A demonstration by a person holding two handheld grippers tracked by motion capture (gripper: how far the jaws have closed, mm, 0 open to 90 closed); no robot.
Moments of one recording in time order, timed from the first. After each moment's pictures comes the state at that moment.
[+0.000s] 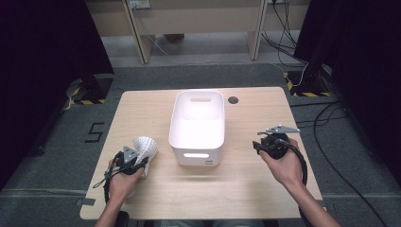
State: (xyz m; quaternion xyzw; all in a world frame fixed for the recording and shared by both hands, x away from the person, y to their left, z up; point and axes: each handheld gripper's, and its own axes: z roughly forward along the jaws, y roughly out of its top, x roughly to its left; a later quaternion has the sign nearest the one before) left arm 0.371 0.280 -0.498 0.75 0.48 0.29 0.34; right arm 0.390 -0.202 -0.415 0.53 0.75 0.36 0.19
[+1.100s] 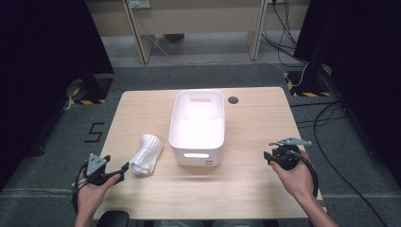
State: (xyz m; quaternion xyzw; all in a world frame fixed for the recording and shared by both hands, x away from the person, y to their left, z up) left arm 0.326 0.370 -0.496 0.68 0.53 0.31 0.41; right arm 0.371 -0.233 -0.442 0.55 0.74 0.34 0.19
